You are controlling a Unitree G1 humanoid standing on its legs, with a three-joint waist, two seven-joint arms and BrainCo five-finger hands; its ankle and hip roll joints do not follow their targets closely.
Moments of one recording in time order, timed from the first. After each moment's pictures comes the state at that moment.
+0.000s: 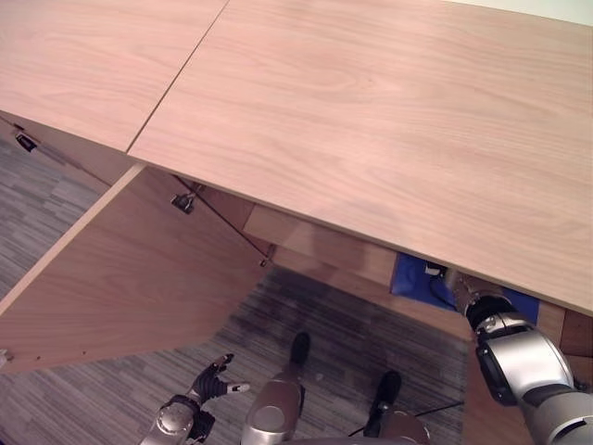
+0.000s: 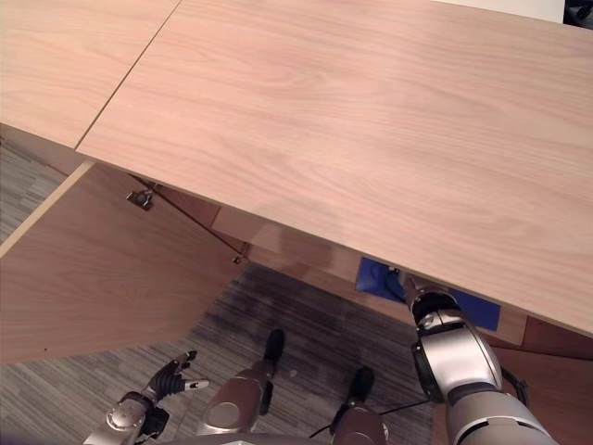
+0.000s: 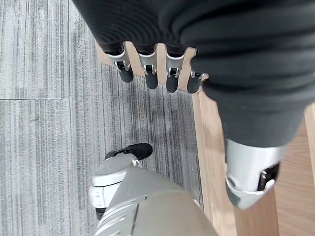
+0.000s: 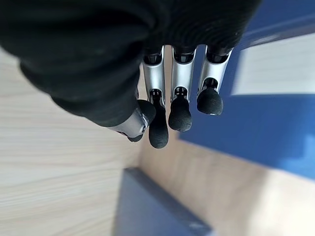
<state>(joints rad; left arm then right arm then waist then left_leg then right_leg) 0.04 0.43 -0.40 0.89 -0.14 -0.26 -0.06 -0.69 -0.45 0.19 1.14 0.49 -0.16 -0.14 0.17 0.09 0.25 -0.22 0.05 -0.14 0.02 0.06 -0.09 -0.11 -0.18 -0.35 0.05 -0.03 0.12</state>
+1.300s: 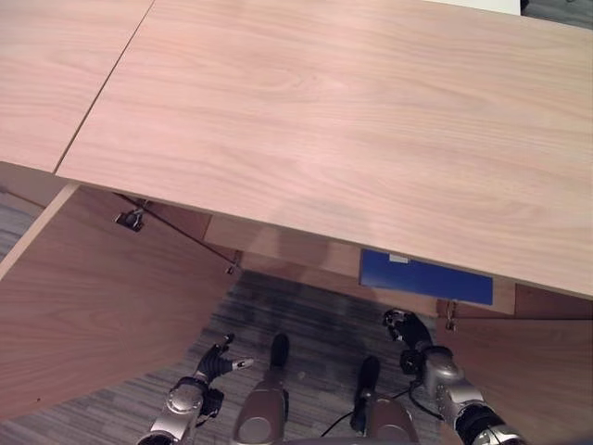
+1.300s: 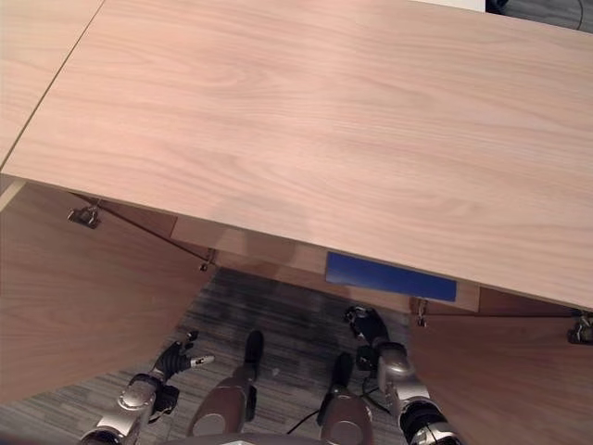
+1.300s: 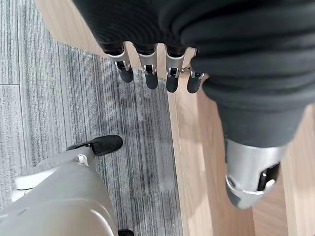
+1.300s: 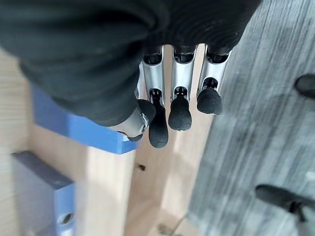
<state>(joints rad) -0.04 0.35 -0.30 0.95 -0.14 -0.24 -0.03 -0.14 -0.31 0.28 0.84 0.45 -0.16 0.00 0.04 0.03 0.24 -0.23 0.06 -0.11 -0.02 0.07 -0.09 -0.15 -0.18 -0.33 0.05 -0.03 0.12</state>
